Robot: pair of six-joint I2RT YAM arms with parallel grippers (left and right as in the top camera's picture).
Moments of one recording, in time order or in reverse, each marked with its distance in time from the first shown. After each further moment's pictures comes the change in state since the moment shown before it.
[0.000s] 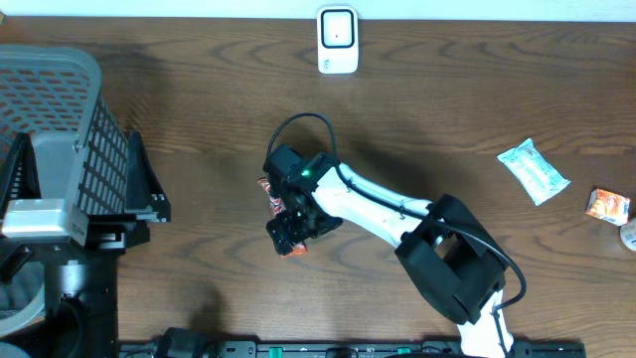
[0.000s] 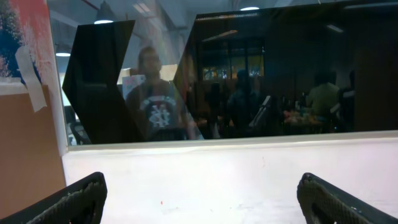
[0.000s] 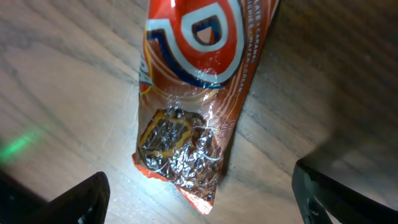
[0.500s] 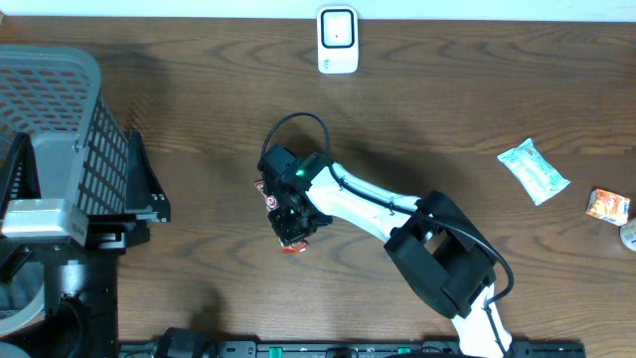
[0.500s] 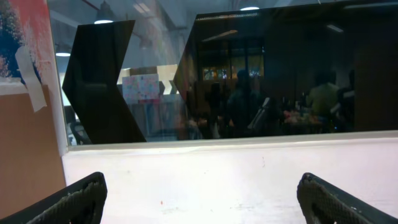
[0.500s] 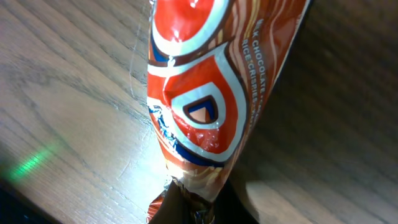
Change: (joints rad) left arm 0.000 0.000 0.000 0.000 0.000 0.000; right arm 0.007 0.055 0.032 0.043 -0.030 0.027
